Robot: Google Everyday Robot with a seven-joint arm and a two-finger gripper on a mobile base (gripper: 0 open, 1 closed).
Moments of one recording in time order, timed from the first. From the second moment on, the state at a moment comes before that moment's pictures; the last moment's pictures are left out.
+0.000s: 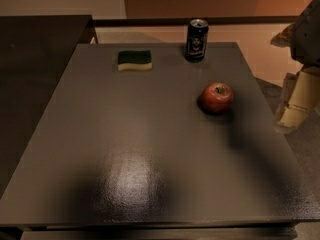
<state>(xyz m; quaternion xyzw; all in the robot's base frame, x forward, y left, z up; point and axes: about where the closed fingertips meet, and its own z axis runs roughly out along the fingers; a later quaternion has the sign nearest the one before) 0.438 -0.217 0.976 -0.60 0.78 -0.03 0.16</state>
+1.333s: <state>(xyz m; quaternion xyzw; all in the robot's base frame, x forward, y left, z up) 0.513 -0.198 0.973 -0.59 0.78 0.02 0.21</state>
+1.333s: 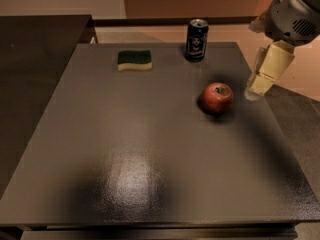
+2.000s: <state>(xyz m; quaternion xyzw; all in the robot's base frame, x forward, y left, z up) 0.593 -0.185 0.979 -0.56 0.78 0.03 0.28</state>
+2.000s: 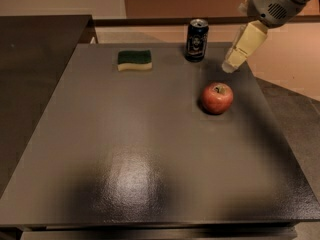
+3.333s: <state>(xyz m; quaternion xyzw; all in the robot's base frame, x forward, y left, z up) 0.733 -0.168 0.943 -0.44 0.82 0.09 0.35</state>
